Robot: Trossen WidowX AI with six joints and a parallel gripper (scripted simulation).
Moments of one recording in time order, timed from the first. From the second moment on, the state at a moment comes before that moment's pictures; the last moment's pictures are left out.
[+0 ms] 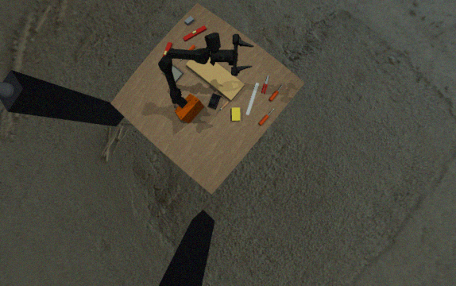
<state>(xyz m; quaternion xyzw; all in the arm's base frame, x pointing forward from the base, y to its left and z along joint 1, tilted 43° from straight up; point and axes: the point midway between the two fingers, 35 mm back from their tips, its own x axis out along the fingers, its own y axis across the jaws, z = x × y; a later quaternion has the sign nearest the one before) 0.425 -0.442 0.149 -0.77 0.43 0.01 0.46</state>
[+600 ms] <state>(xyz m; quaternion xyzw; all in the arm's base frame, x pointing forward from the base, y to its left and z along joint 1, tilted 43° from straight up) 0.319 -0.284 -0.076 -0.39 0.47 0.29 0.74</state>
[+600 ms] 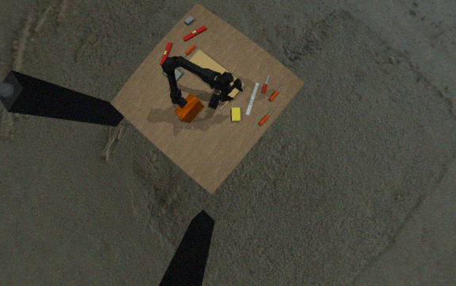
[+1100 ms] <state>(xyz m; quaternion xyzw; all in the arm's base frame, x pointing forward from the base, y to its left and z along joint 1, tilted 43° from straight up) 0.205 -0.107 -0.105 0.12 0.50 0.39 0.77</state>
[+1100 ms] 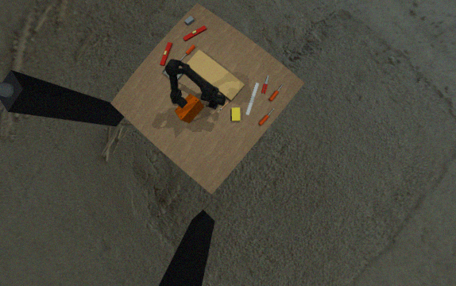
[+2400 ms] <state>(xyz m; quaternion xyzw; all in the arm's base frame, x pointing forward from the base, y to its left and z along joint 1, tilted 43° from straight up) 0.205 -0.075 -0.115 0.15 0.50 0.38 0.76</state>
